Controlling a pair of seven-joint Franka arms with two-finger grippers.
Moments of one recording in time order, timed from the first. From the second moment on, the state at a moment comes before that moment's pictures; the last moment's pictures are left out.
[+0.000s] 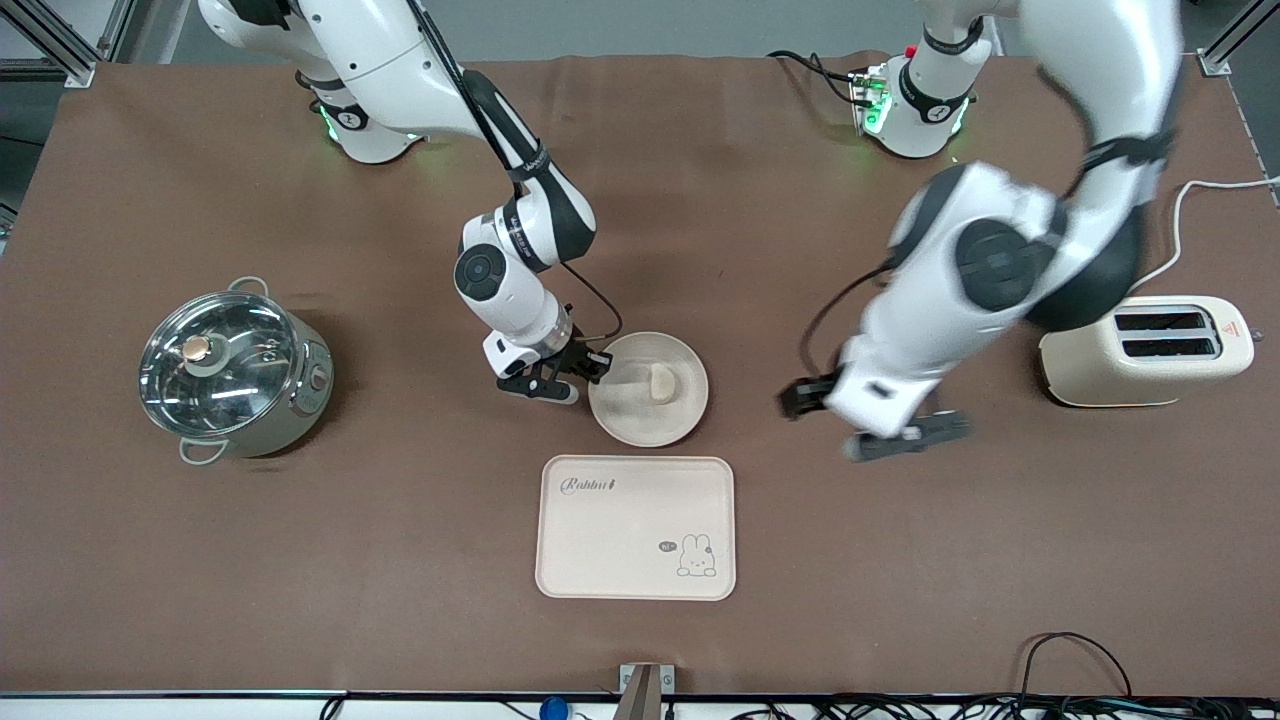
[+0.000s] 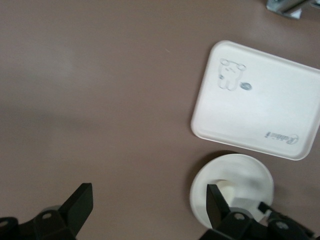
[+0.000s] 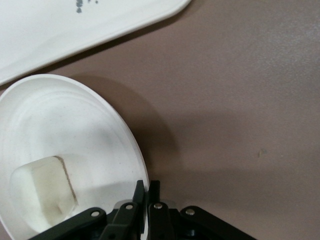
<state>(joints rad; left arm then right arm) -0.05 0.42 -0.40 -1.40 0.10 1.87 -0.65 0.72 0.61 -0.04 -1.90 0.54 2.72 0.48</state>
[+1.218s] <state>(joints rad) -0.01 -0.12 -0.14 -1.61 0.08 1.45 -0.15 0.51 0.83 -0.07 -1.35 0.58 2.36 0.46</state>
